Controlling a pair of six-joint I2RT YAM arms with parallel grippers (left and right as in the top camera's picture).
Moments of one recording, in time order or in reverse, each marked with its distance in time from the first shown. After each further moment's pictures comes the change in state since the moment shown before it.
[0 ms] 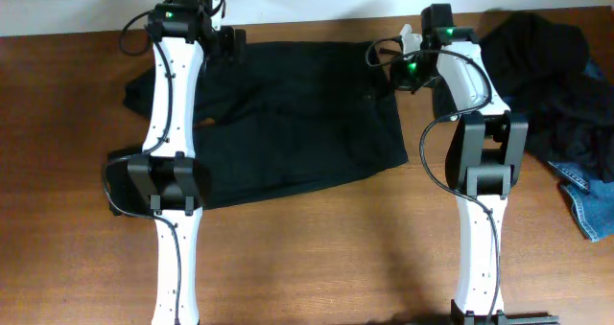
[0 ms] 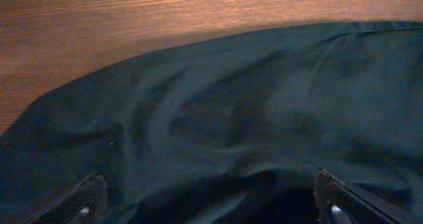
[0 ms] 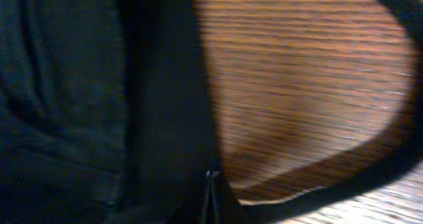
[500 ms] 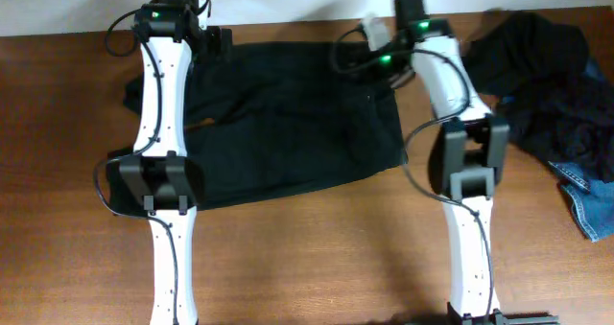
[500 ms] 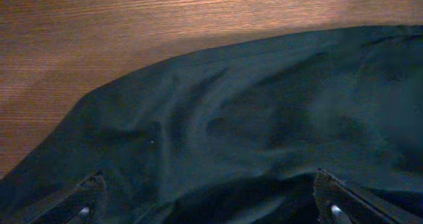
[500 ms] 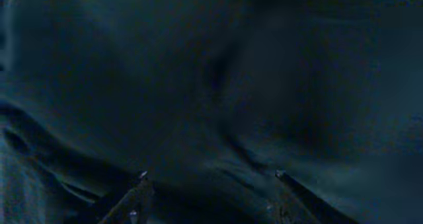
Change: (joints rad) left arm 0.045 0.000 0.000 0.000 -0.027 0.031; right arm 0.142 -0.014 0.083 0.005 -0.145 -0.143
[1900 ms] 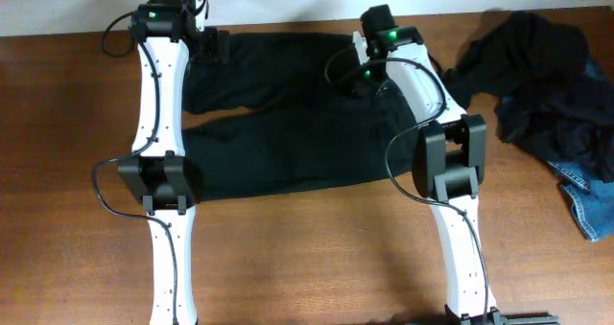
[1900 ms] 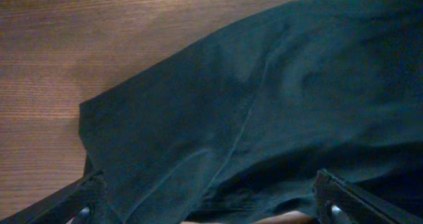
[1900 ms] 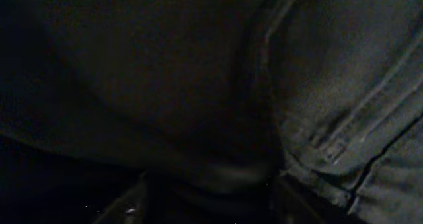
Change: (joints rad) left arm 0.006 0.000 0.000 -0.011 0.000 0.007; right arm 0.056 0.049 0.018 -0.087 0.480 0.088
